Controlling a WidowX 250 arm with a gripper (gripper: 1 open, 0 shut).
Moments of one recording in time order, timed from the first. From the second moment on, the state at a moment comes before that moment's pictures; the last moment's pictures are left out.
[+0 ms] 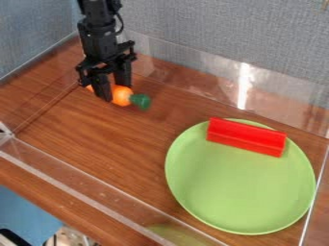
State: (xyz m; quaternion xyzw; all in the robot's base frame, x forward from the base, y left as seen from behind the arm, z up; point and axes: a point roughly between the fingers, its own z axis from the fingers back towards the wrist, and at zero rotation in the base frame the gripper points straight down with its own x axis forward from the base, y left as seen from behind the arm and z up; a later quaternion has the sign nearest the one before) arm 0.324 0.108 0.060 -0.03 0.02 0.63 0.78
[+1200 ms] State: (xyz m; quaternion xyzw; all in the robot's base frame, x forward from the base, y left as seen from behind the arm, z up) arm 0.319 0.101 0.050 -0.04 0.05 0.63 0.78
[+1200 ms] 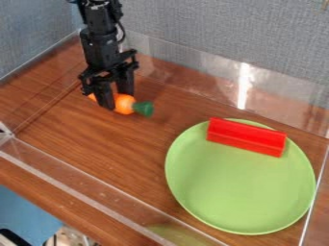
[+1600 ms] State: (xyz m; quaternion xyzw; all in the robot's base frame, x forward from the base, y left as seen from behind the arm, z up) arm 0.311 0.093 0.056 -0.04 0.05 0.62 0.78
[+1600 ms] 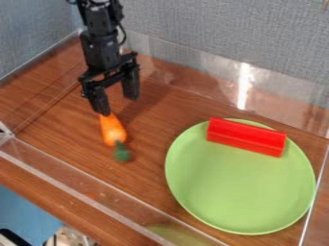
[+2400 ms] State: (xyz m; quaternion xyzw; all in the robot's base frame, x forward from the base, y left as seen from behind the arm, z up) arm 0.314 0.090 0.068 -0.07 0.05 0.63 0.77
